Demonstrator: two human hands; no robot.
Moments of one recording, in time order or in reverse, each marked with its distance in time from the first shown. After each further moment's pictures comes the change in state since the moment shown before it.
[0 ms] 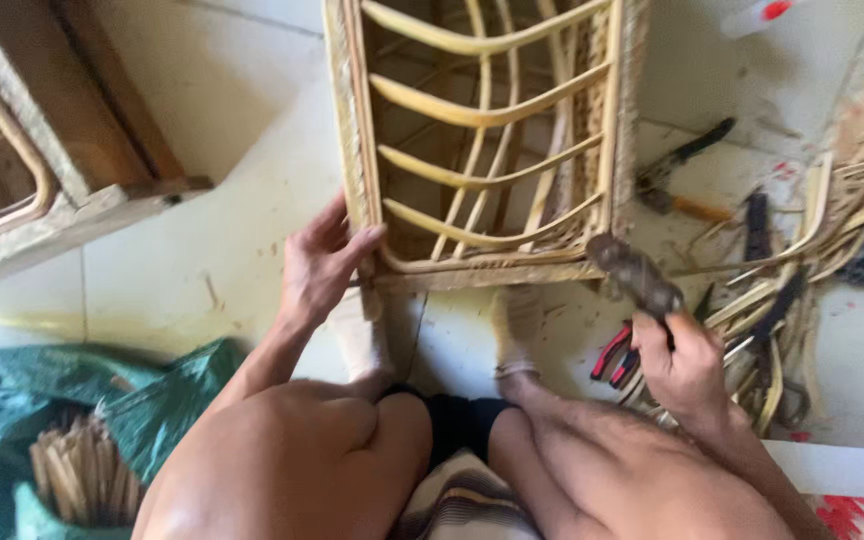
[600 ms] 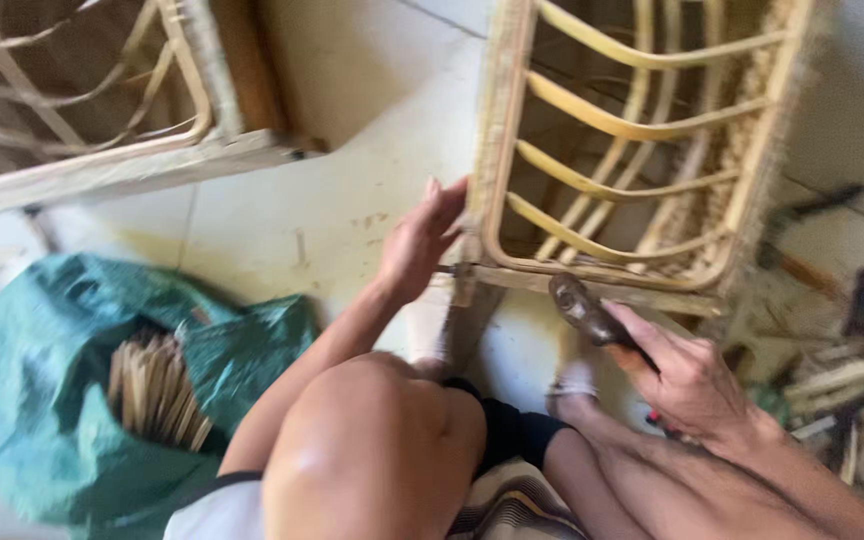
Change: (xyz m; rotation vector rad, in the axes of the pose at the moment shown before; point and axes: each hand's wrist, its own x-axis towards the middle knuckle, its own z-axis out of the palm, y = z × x) left_hand 0.007 -0.035 -0.028 -0.466 -0.073 -0.201; right_hand 0.060 -0.099 0.035 0.000 -0.376 -0.474
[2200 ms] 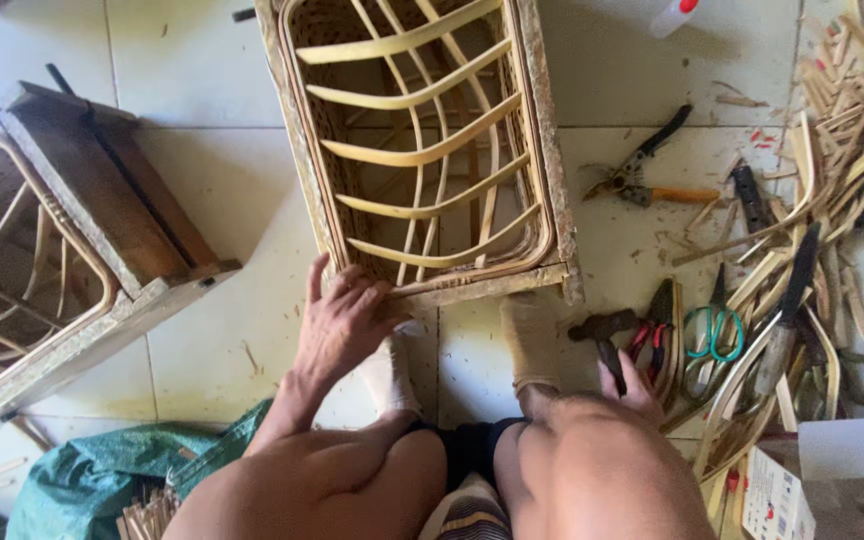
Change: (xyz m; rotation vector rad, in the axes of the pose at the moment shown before) left_hand -0.029 0.024 0.057 1.785 -0.304 1.059; right_hand -0.226 0.075 0.179 0.176 0.674 1.295
